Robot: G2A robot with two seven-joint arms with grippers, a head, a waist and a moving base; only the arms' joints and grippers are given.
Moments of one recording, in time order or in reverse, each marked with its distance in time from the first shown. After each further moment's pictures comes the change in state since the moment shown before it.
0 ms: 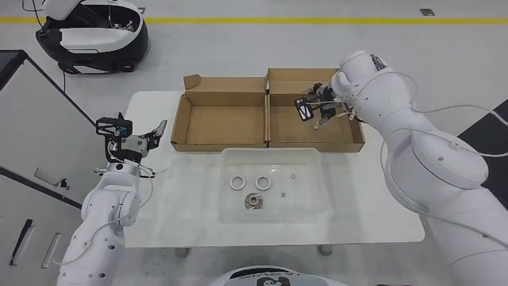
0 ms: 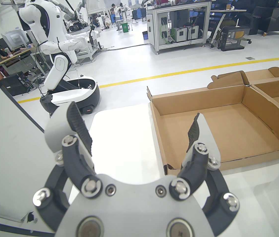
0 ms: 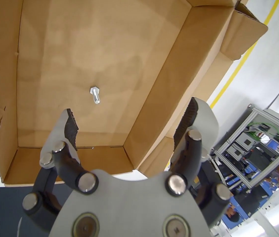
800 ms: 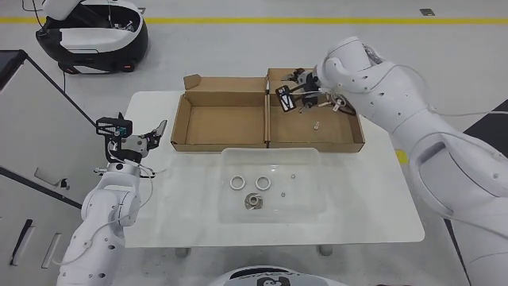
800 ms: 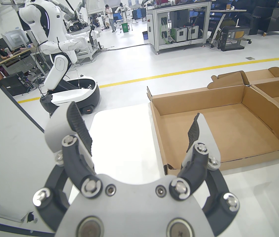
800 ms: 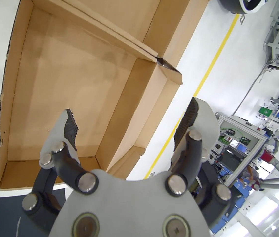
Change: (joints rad) left arm 0.000 0.000 0.000 0.000 0.000 0.000 0.000; right arm -0.059 0.191 0.162 -0.586 0.248 -0.099 0.369
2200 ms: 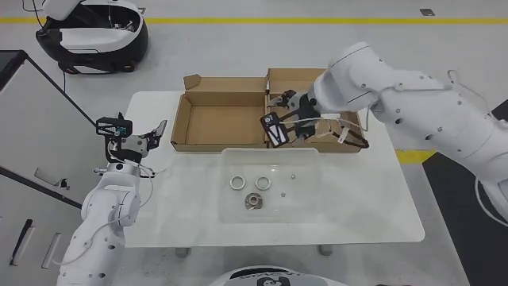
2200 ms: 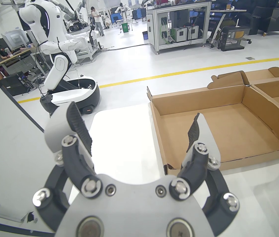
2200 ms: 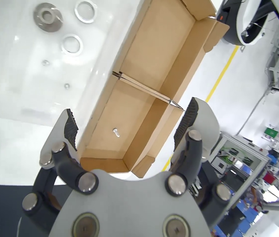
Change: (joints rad) left arm 0.000 0.000 0.000 0.000 0.000 0.000 0.000; right arm 0.155 0.342 -0.184 -0.833 1.344 0.004 1.088
